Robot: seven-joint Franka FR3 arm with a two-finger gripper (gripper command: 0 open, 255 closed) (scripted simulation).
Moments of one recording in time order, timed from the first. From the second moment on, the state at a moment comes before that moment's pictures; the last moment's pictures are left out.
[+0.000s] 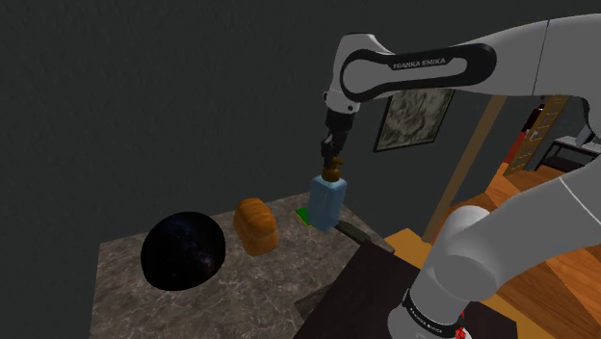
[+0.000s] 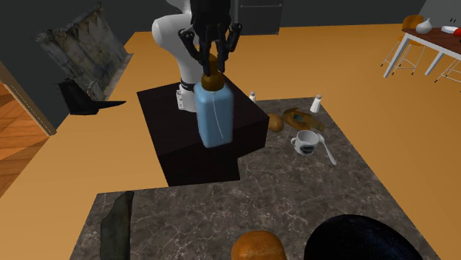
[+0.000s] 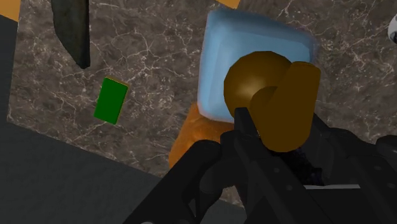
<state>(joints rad) -0.03 -0.54 -0.11 -2.38 -0.07 1.86 -0.19</state>
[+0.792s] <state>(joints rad) -0.10 -0.26 -0.32 -2.11 -0.09 1.88 -0.47</state>
